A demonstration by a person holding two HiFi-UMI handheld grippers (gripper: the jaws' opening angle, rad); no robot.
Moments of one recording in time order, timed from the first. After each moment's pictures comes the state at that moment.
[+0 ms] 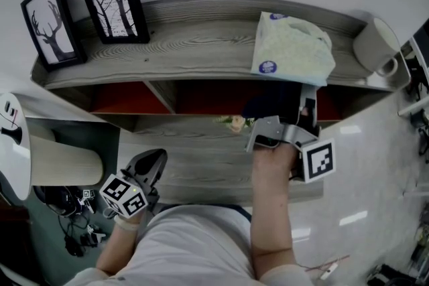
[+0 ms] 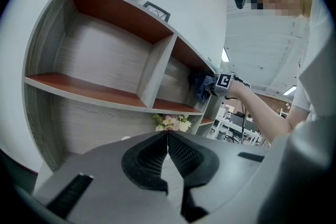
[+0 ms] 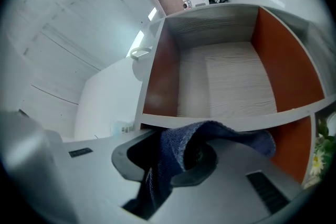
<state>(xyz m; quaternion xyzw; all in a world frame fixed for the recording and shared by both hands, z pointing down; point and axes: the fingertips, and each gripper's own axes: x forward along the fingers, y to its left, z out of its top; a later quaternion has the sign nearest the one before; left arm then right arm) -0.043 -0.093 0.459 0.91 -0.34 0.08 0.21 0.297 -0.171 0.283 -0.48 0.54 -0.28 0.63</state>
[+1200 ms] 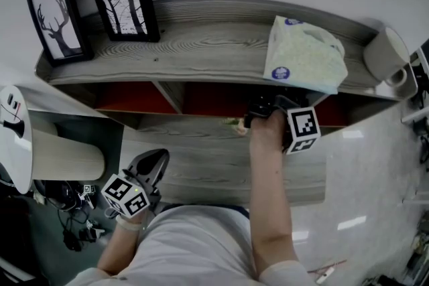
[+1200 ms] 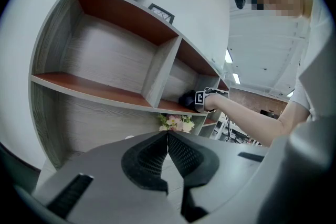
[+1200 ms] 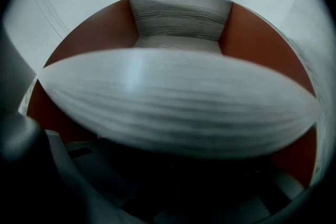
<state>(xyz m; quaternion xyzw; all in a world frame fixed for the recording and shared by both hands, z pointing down) -0.053 -0.096 0.462 0.90 -0.36 0.08 0.22 0.309 -0.250 0.403 -0.60 0.46 -0.36 0.55</state>
